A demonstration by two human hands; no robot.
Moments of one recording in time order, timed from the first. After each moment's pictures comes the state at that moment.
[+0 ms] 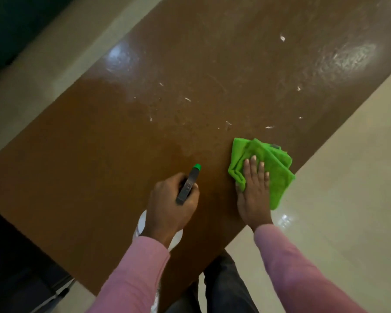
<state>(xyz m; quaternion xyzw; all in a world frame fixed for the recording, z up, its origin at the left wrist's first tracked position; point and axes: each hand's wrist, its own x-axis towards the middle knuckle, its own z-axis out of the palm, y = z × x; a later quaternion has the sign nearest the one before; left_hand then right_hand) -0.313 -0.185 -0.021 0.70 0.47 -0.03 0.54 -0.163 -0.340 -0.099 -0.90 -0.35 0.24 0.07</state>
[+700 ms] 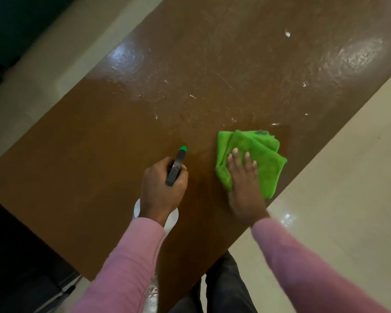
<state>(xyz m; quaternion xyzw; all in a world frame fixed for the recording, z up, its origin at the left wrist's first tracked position) -0.319 -0.154 -0.028 0.70 0.52 0.03 0.49 -0.173 -0.314 -0.099 -0.85 -0.46 0.25 0.05</state>
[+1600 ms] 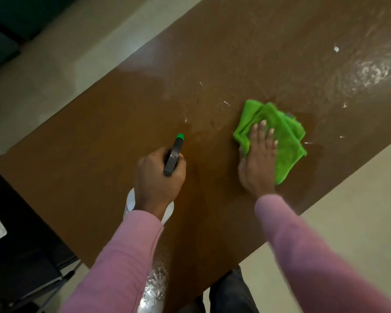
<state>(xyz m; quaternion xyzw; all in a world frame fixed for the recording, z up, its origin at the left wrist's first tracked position) -0.342 -0.099 -0.033 0.70 0.56 0.09 0.44 -0.149 -0.207 -0.104 -0.90 -0.39 0.21 0.05</state>
